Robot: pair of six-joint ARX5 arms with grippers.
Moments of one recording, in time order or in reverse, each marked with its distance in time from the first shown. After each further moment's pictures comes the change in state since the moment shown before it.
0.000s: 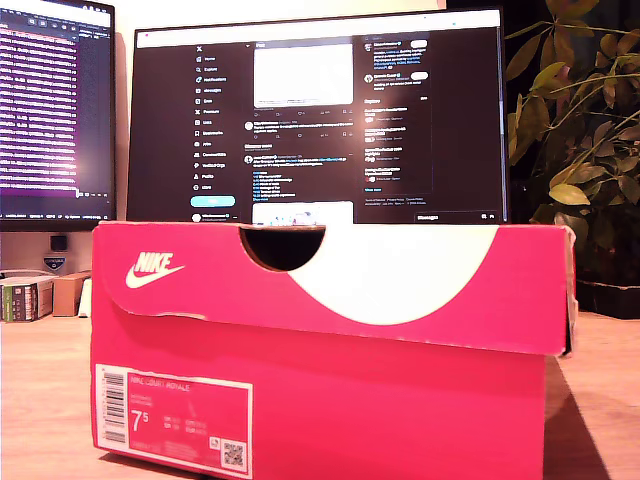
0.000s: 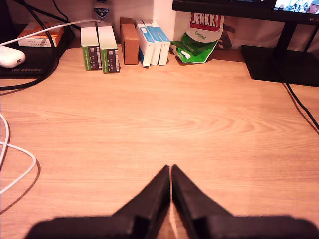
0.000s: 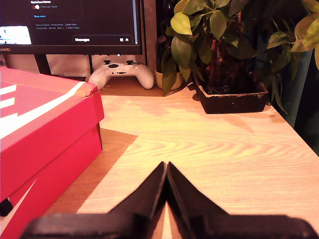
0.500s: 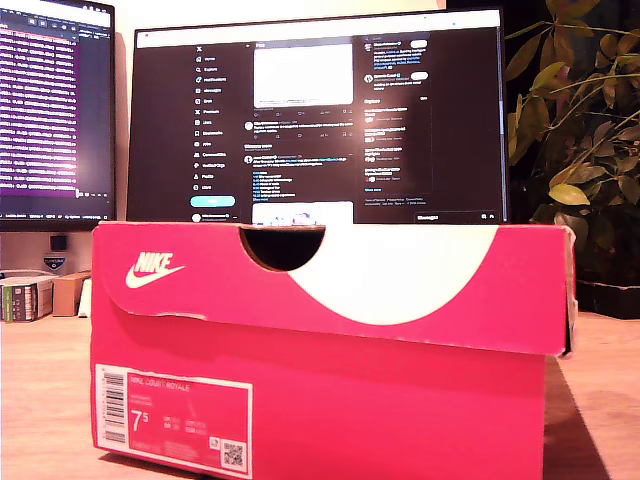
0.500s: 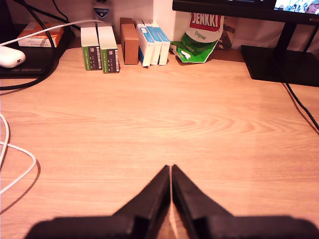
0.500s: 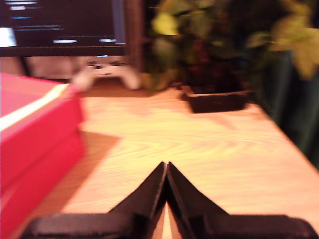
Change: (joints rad) left arm 0.000 0.000 0.000 0.000 0.000 0.000; right arm -0.077 0.000 0.000 0.000 0.000 0.000
